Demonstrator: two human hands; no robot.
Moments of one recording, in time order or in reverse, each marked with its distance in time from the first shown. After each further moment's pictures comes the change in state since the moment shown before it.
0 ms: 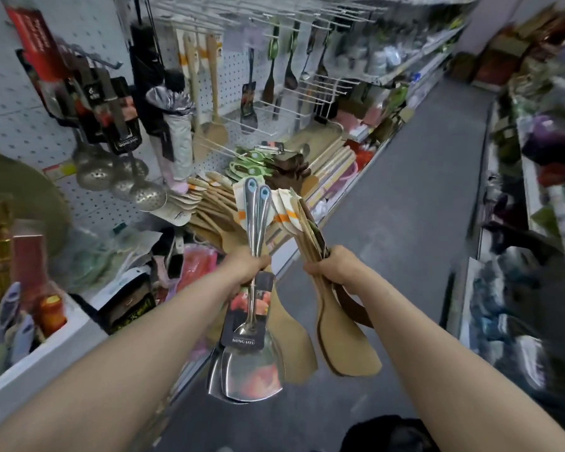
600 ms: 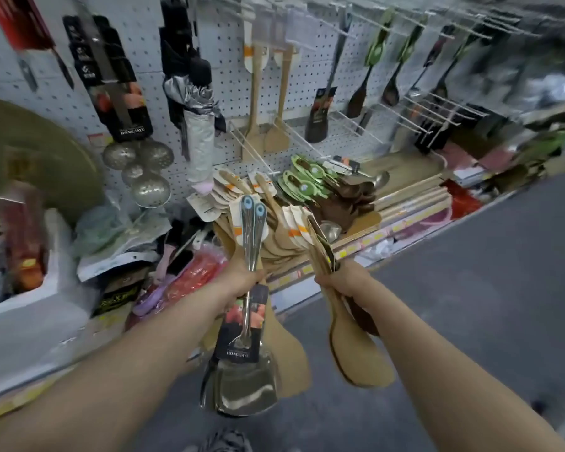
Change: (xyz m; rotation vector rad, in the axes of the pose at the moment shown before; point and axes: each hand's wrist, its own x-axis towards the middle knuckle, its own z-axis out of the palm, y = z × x) left_hand 0.124 0.042 0.044 -0.154 0.263 -0.278; right_hand 0.212 -0.024 -0.077 -0.270 -0.251 -0.219
